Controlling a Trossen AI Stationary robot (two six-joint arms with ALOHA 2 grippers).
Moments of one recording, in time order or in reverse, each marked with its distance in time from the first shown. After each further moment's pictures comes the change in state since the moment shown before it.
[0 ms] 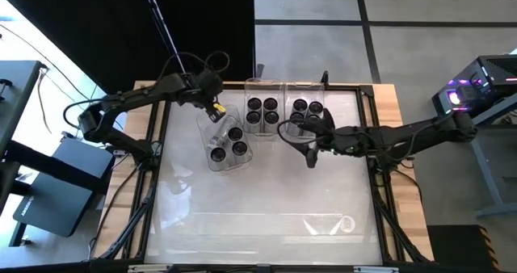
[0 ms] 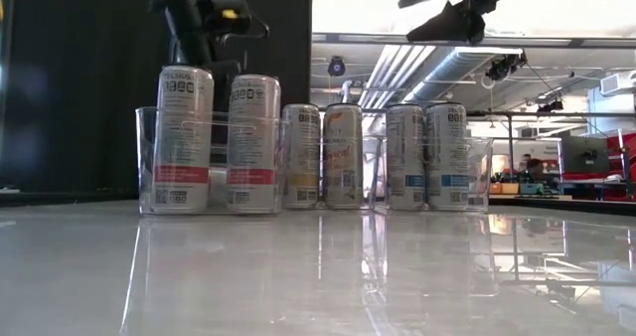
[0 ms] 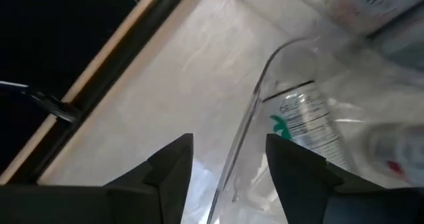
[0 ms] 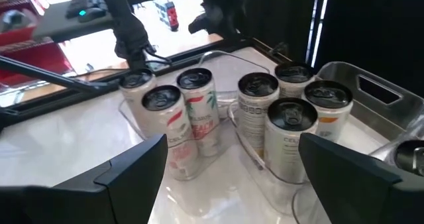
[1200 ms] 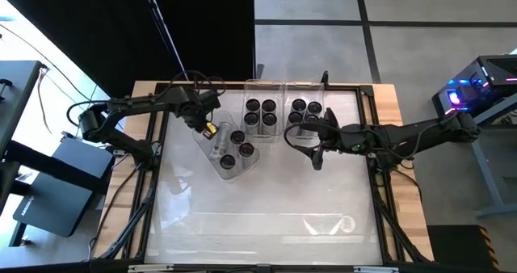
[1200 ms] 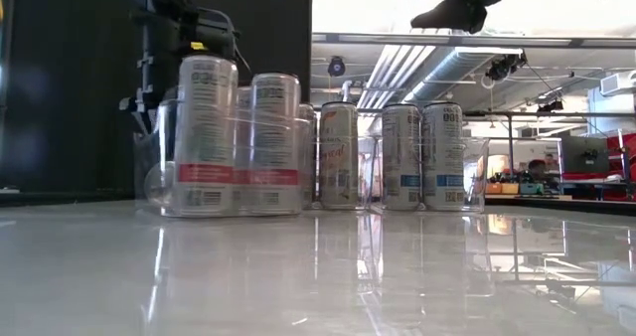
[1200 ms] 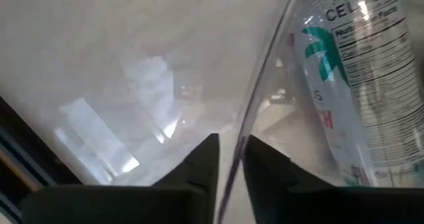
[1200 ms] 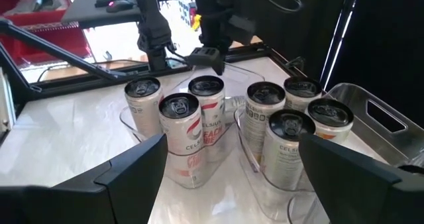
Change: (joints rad) left arm -0.054 0.000 -0.173 -0.174 0.080 -0.370; right arm 0.000 -0.054 0.000 -0.029 -0.069 -0.134
